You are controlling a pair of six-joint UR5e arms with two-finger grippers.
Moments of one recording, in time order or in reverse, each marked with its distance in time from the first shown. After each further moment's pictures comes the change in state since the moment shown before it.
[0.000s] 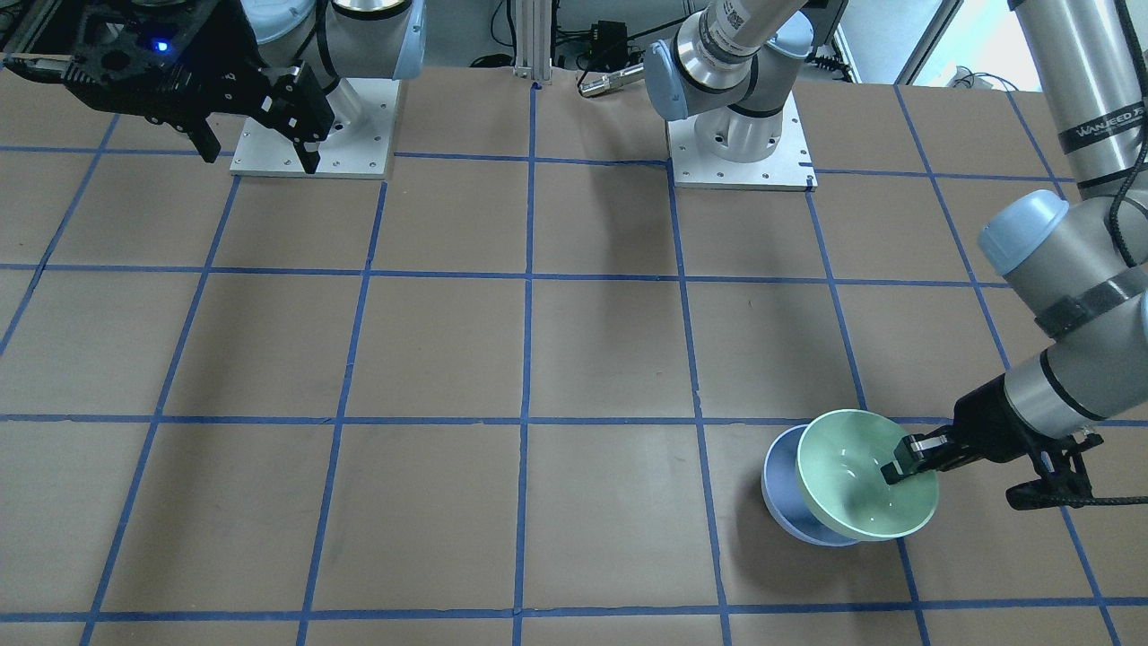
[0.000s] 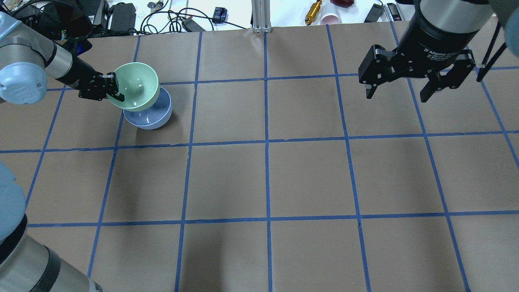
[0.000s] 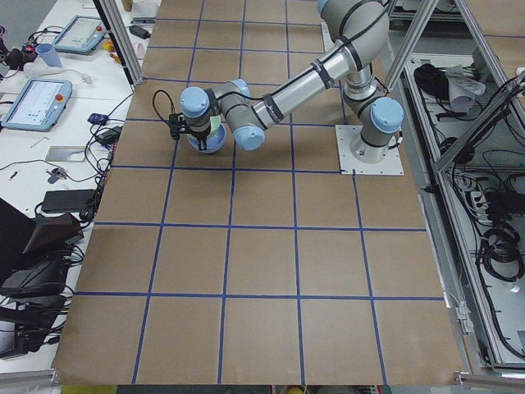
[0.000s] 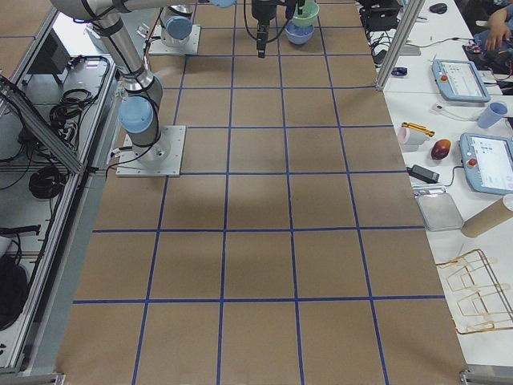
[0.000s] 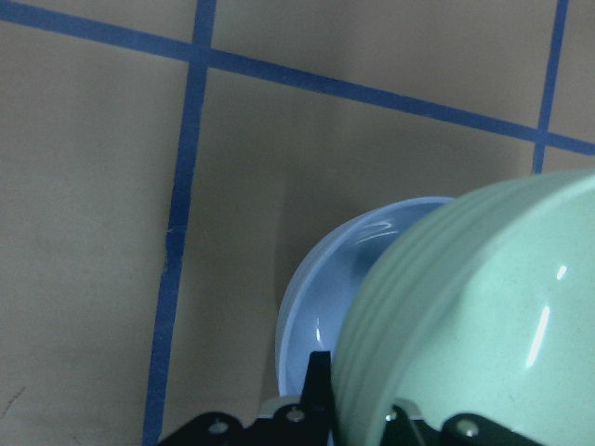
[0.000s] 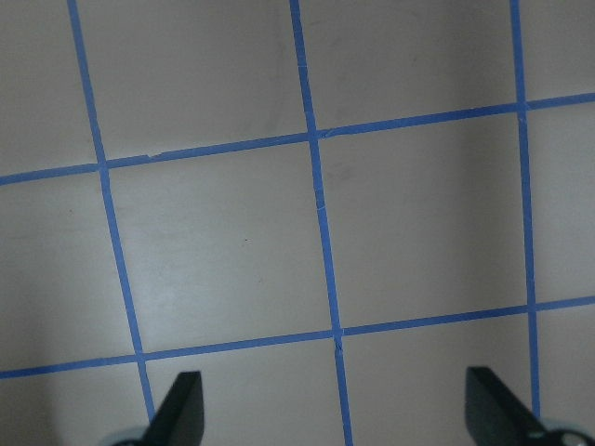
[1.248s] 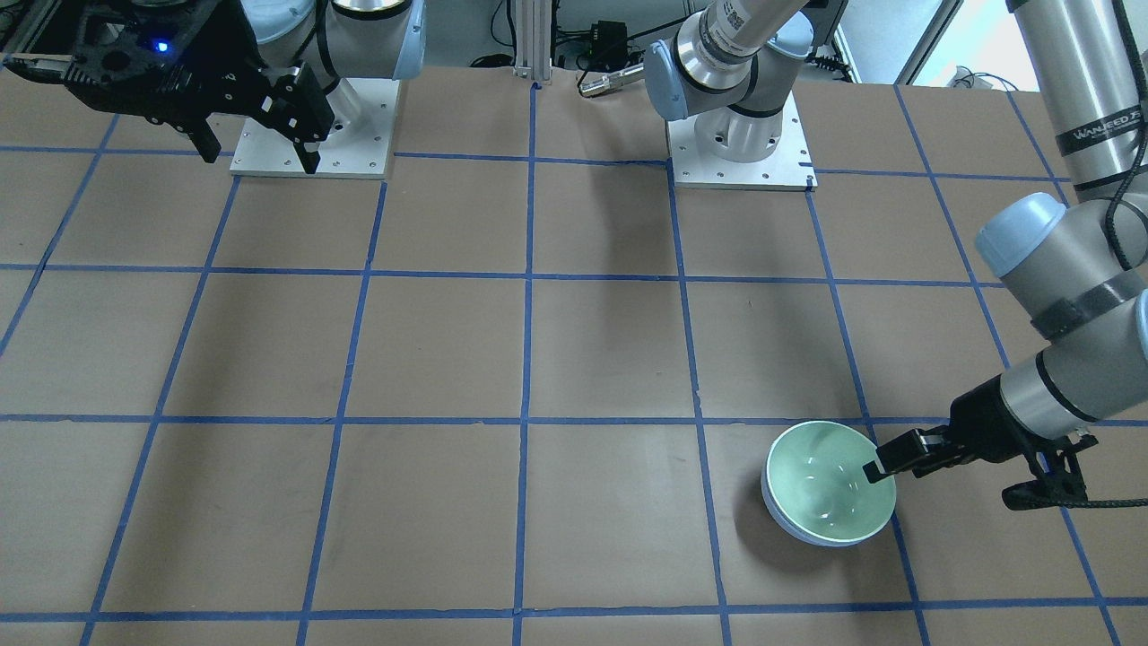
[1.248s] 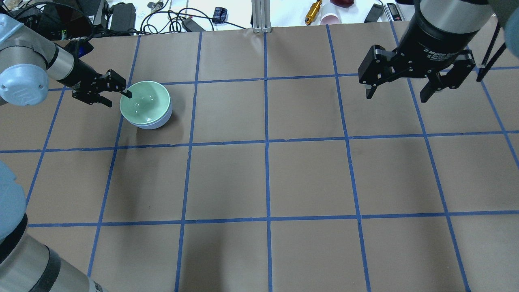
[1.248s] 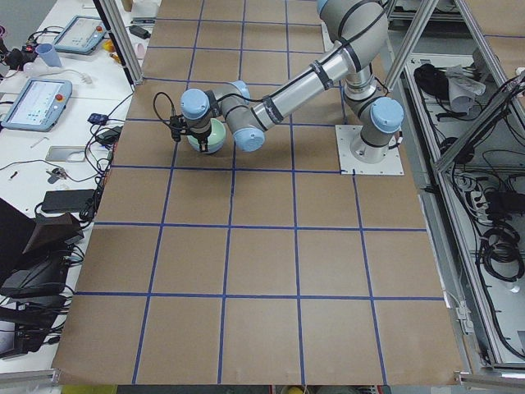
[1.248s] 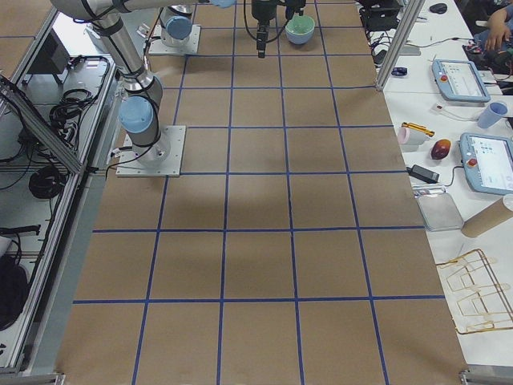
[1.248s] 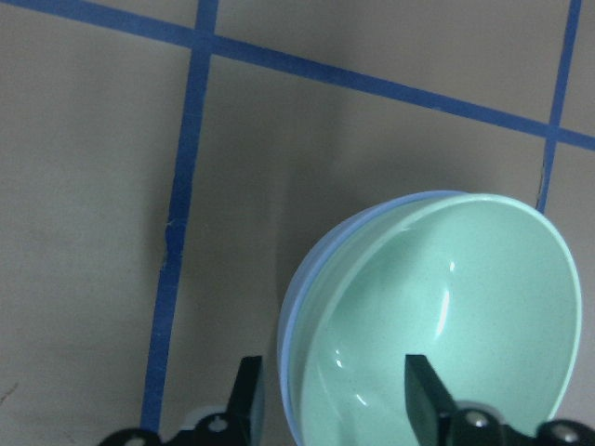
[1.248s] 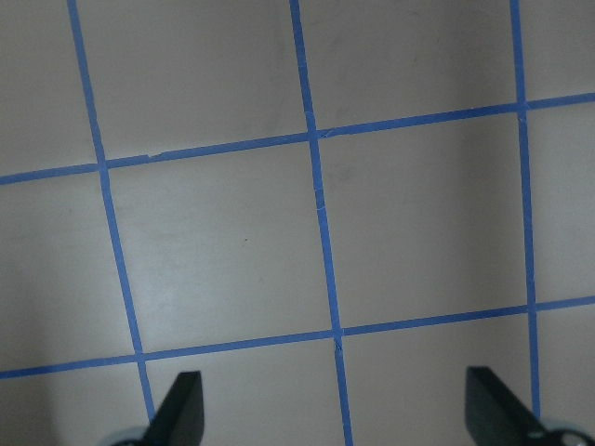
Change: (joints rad) left arm -0.001 0.000 -0.004 -0.005 0.000 -0.014; right arm 0.000 0.000 0.001 0.000 0.000 0.000
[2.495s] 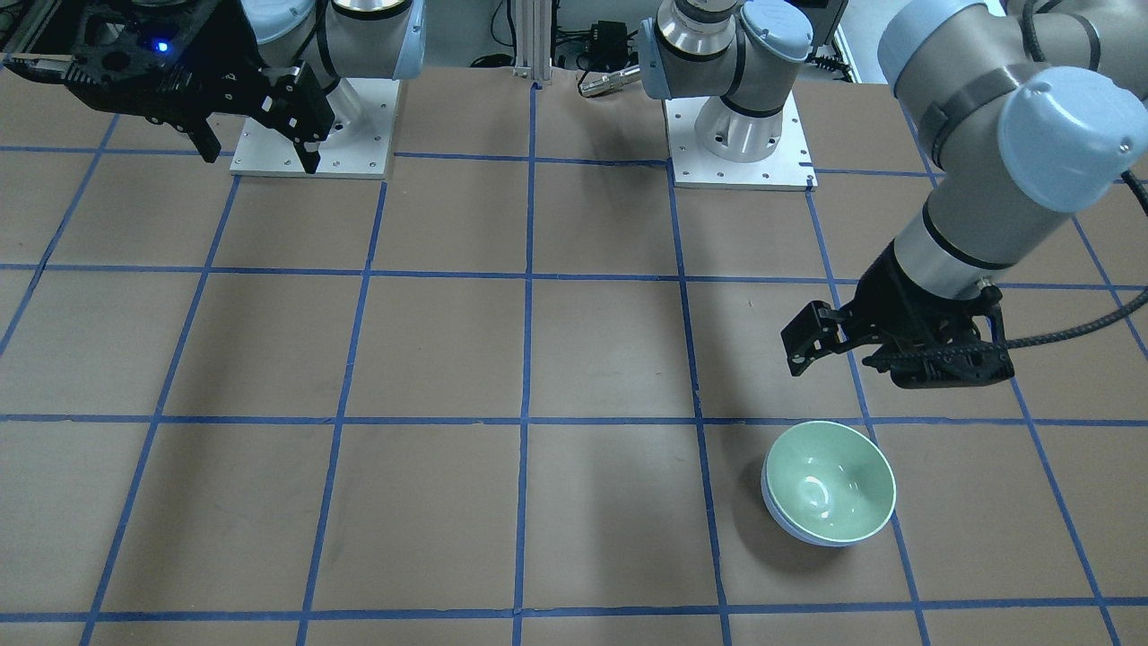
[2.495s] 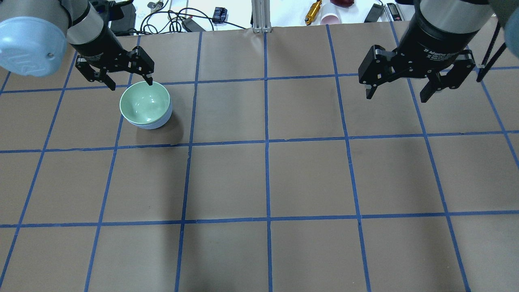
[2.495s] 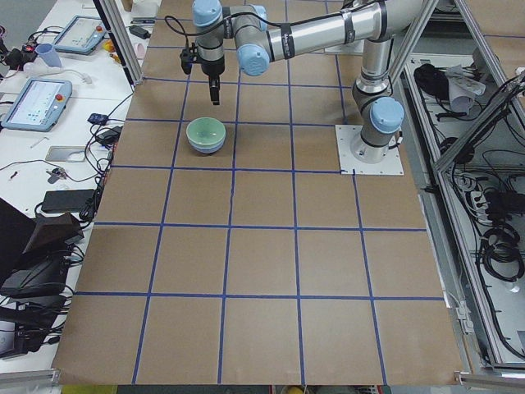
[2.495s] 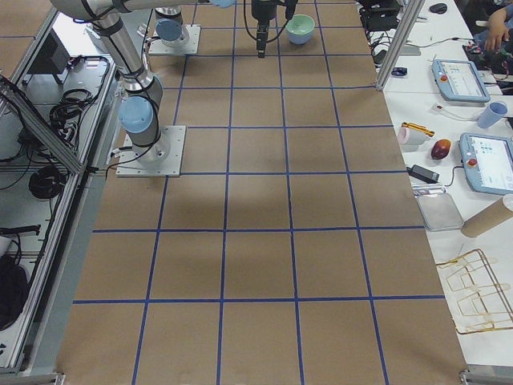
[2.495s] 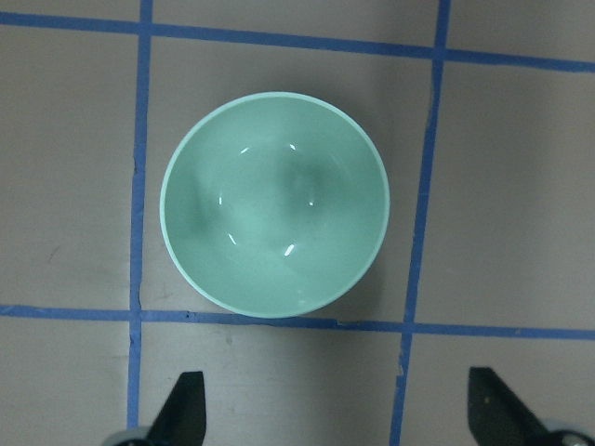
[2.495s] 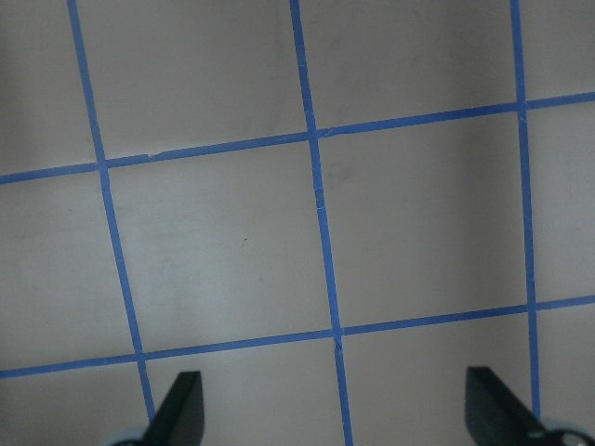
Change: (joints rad) left arm -0.303 0.266 0.055 -0.251 0.283 -0.195; right arm 0.000 0.000 0.000 0.001 0.000 0.000
